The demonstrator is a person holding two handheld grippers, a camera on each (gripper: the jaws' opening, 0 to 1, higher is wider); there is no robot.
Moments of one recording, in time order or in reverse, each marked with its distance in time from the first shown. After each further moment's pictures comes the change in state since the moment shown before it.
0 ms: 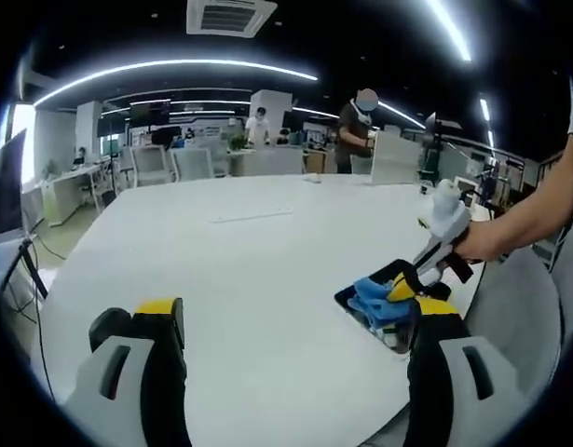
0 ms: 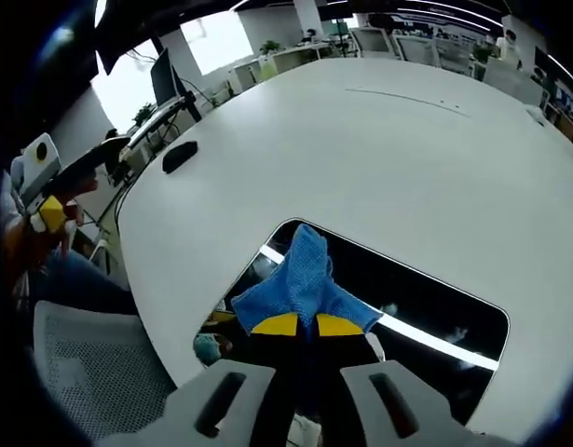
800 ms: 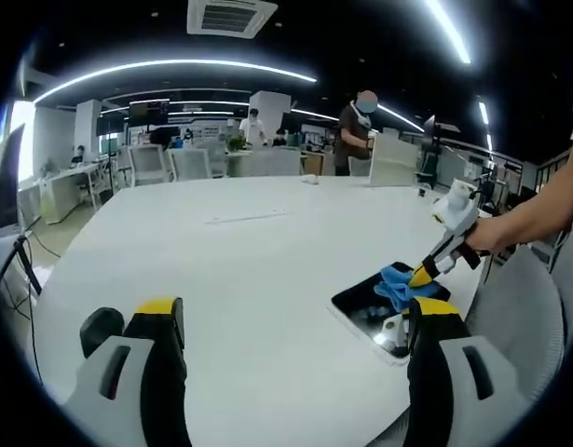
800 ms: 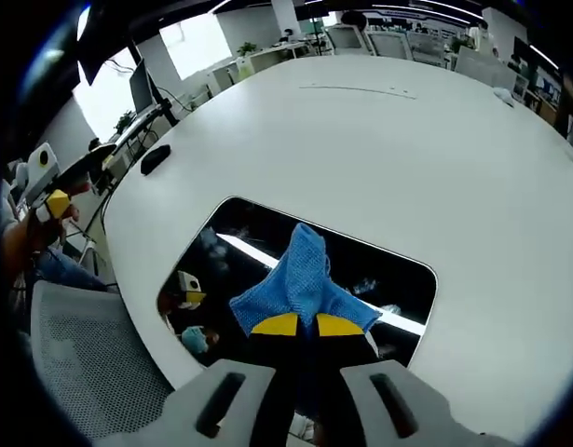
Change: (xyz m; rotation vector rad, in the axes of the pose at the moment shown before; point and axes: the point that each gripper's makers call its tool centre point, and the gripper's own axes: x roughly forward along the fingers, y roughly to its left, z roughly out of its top) left arm 0.009 -0.004 -0.004 -0.011 -0.009 -0.018; right arm -0.038 -0.062 -0.033 0.057 0.004 -0.074
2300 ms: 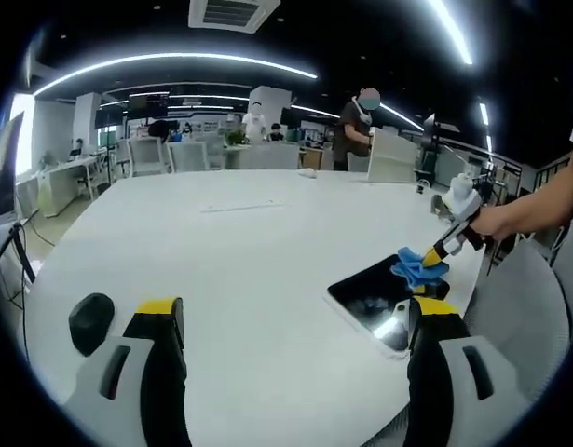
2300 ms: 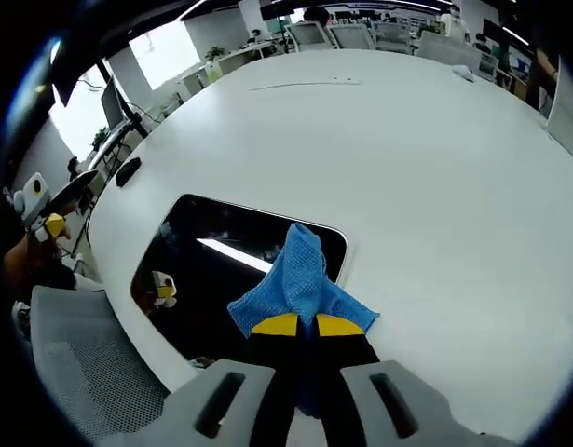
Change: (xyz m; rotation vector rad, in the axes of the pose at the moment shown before) left arm 0.006 -0.001 -0.018 -0.012 0.025 -0.008; right arm -0.024 -0.054 -0.021 0.100 0.006 -0.080
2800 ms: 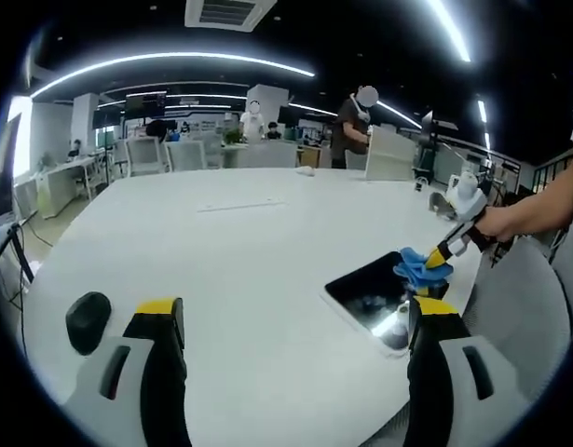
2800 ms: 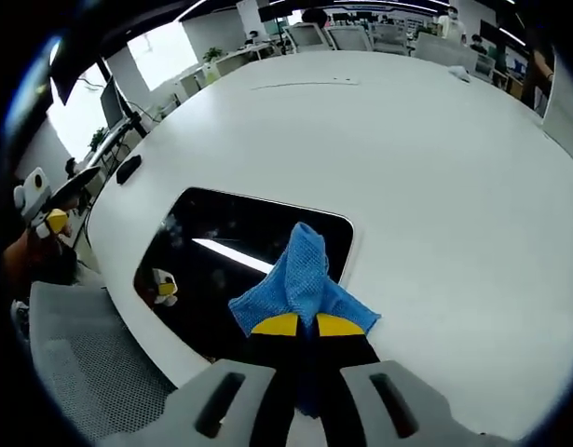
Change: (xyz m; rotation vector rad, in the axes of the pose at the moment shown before) left arm 0.000 -0.005 -0.005 -0.012 0.009 -0.005; right arm -0.007 0.011 -0.014 0.013 0.009 -0.014
